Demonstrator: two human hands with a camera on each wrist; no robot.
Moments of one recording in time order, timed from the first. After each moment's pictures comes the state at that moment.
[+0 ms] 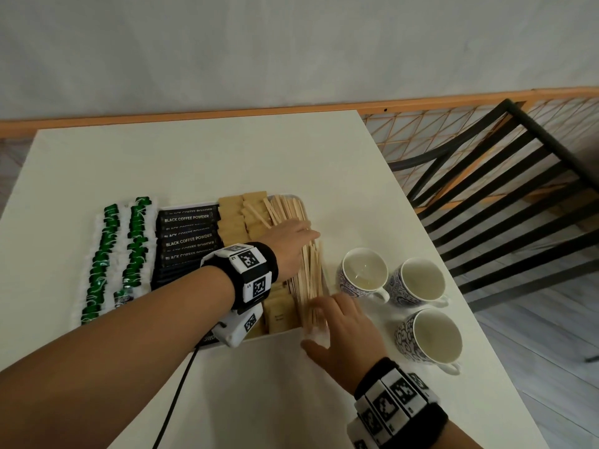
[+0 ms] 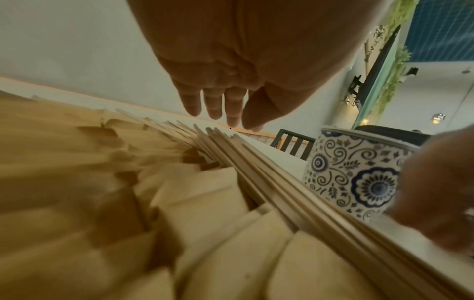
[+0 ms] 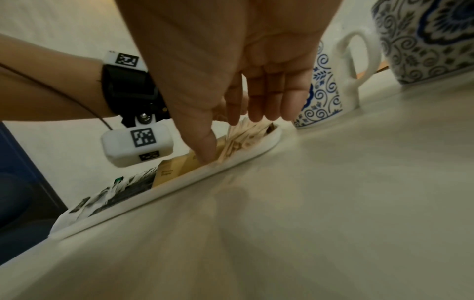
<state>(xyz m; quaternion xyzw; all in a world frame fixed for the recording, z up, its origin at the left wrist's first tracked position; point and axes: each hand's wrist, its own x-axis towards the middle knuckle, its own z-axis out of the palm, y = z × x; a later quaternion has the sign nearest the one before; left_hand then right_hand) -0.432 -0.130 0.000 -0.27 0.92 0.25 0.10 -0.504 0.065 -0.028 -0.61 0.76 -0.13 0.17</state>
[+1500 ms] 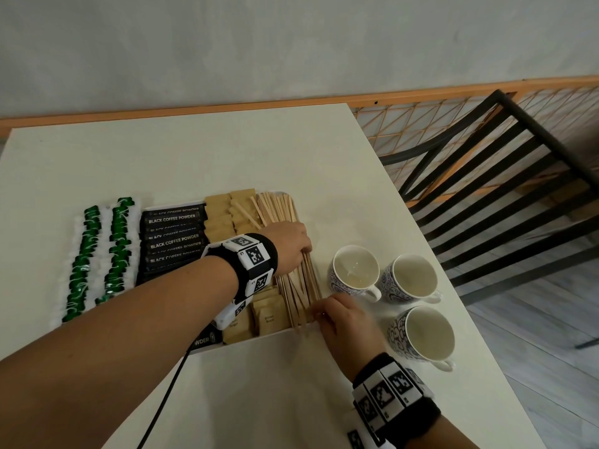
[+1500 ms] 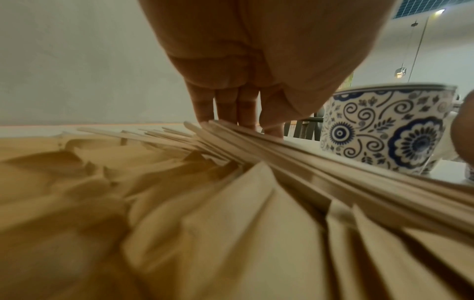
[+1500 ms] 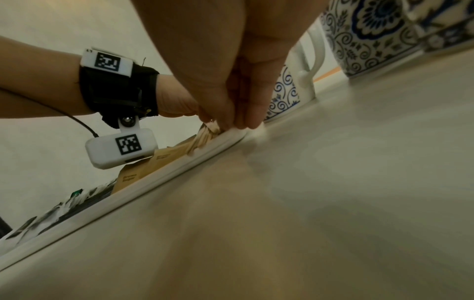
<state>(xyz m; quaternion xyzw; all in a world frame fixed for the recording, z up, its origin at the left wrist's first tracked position) -0.458 -0.138 -0.004 -0.21 0.95 0.16 0.18 -0.522 0.064 -0.054 -0.56 0.76 -0.30 0.13</state>
